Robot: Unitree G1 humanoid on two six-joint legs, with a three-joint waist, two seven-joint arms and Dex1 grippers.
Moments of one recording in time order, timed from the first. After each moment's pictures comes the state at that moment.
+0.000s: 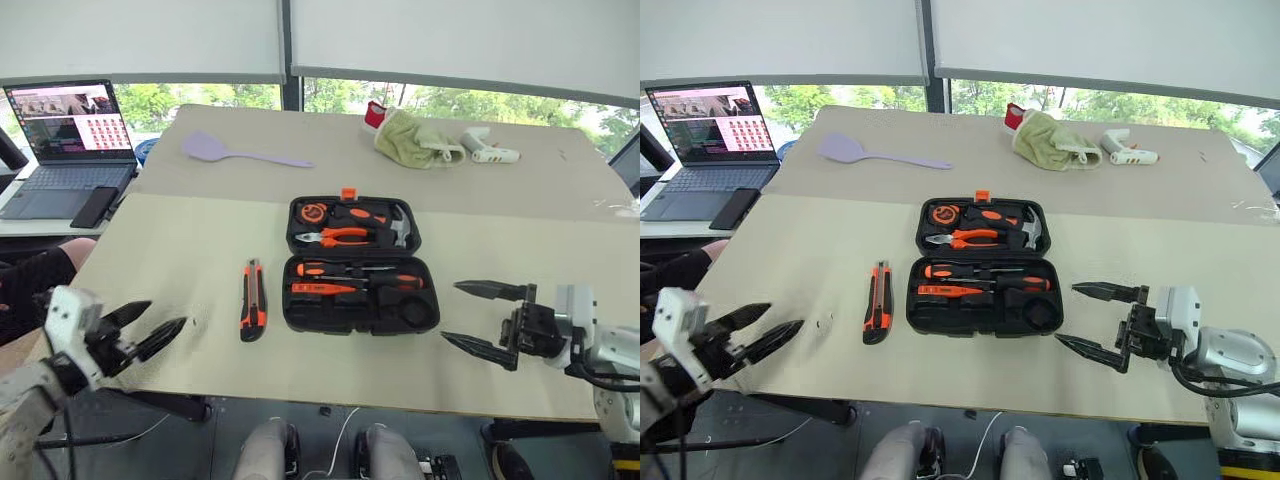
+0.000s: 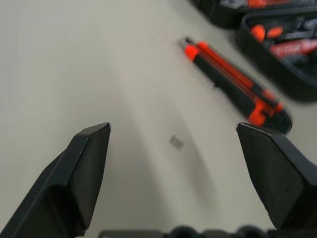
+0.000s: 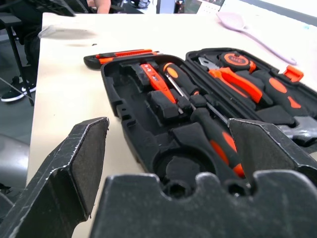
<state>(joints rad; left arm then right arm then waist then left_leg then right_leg) 0.19 0.64 0.54 -0.48 -0.72 0.78 -0.63 0.00 -0.69 -0.29 -0.11 0.58 -0.02 1.30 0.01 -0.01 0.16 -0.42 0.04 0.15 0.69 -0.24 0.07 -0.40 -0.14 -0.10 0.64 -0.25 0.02</state>
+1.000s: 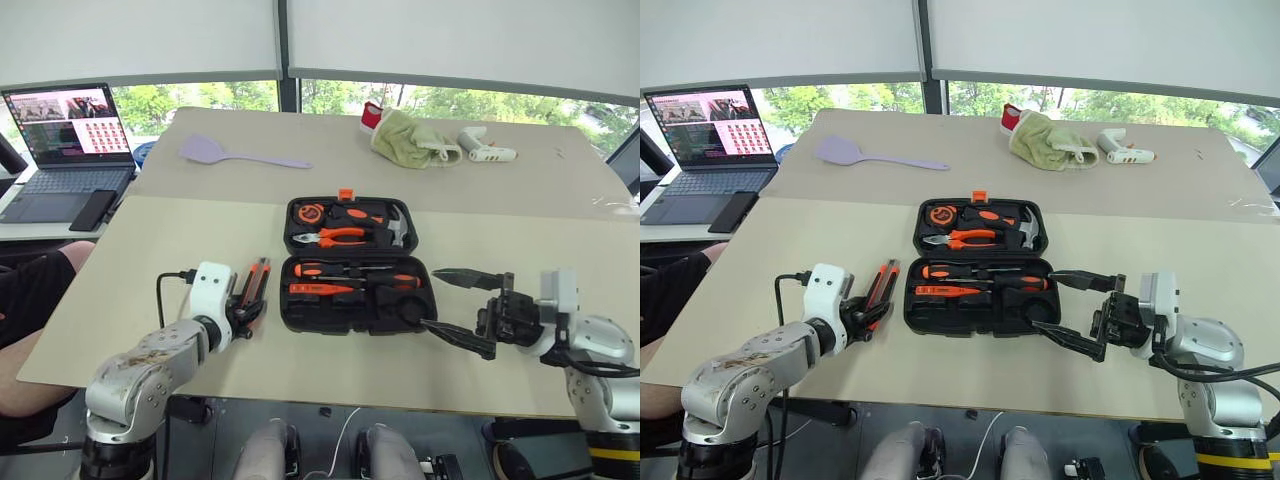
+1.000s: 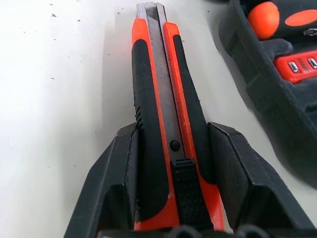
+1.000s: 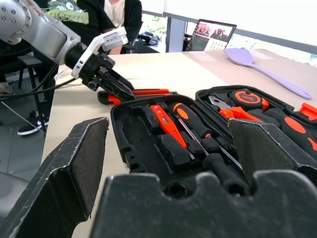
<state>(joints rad) -0.10 0.42 0.12 -0.59 -0.56 1.17 -0.09 -0.04 -0.66 -0.24 -0.16 0.64 0.06 1.26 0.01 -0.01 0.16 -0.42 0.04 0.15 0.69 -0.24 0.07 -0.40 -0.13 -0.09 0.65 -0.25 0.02</state>
